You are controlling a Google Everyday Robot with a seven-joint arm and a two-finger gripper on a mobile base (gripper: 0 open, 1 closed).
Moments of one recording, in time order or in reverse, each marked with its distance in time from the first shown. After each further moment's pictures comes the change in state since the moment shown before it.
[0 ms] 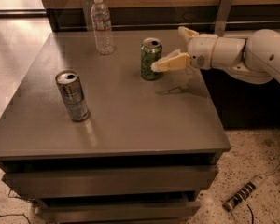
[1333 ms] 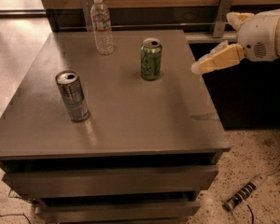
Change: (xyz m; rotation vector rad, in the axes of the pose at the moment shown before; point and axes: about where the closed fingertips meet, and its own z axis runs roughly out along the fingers) arm -0.048 0.029 -0.137 0.142 0.323 -0.083
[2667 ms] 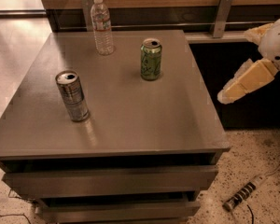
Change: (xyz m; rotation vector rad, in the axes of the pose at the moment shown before) arm 0.035 0.047 -0.066 -0.093 0.386 -0.053
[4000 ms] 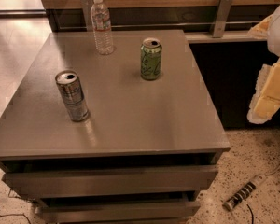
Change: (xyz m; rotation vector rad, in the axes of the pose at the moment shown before) arm 0.003 0.045 -0.053 -0.082 0.407 -0.233
